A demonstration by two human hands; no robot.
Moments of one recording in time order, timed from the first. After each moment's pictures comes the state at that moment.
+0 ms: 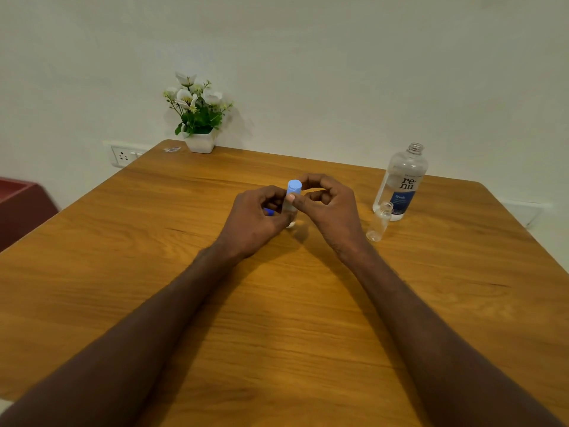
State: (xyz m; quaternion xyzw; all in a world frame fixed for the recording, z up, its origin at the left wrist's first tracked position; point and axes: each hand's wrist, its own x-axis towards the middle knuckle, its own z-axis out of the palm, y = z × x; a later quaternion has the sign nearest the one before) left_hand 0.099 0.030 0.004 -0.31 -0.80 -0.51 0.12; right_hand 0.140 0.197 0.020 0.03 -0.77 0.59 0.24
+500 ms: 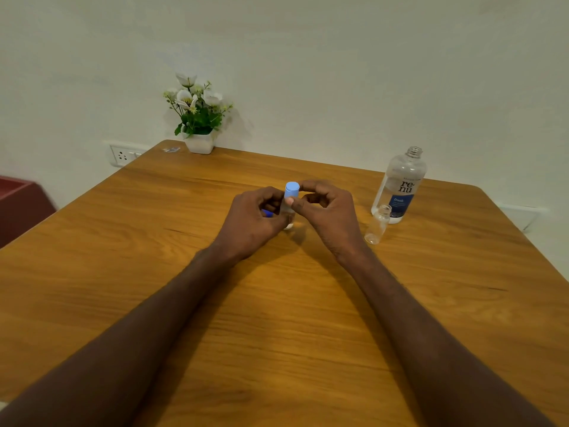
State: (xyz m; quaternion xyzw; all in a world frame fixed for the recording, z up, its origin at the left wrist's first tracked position) left_hand 0.095 0.030 0.001 -0.31 -0.79 -0.51 0.12; right_hand 0.141 0.196 0.019 0.03 -0.78 0.58 0.24
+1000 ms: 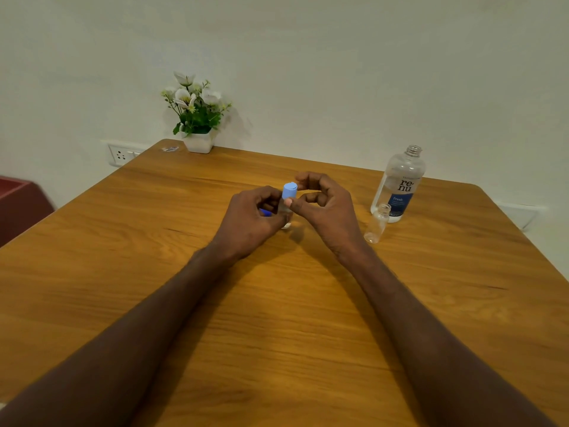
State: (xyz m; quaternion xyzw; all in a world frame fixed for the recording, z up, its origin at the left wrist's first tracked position) left_hand 0.093 0.029 -0.001 -0.30 -0.80 -0.51 0.11; right_hand 0.143 0.196 0.022 0.03 -0.77 0.60 0.21
